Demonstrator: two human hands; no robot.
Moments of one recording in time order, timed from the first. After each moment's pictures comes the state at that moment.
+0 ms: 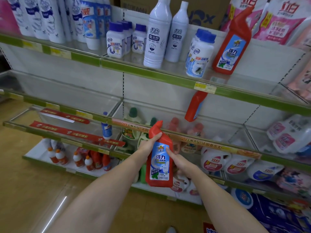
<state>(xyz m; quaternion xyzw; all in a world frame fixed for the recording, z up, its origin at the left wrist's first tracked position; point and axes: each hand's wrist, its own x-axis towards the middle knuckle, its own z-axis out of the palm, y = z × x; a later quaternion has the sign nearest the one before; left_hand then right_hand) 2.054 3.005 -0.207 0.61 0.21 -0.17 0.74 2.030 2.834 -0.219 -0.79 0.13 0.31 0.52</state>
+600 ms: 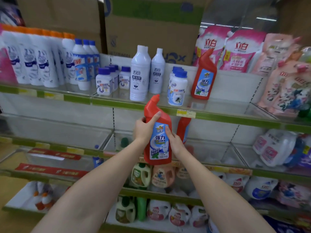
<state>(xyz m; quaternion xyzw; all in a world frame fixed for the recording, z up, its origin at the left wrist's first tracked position) 2.101 2.991 -0.038 0.69 0.06 0.10 0.71 2.088 2.846 -0.076 -0.75 0.01 0.02 0.66</state>
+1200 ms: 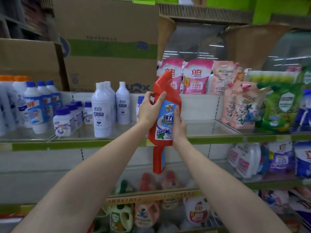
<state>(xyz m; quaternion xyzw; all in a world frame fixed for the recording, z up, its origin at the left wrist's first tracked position) 2.155 2.864 0.134 0.71 -0.21 0.20 0.65 2.142 2.754 0.068 -0.58 0.04 -0.26 0.77</state>
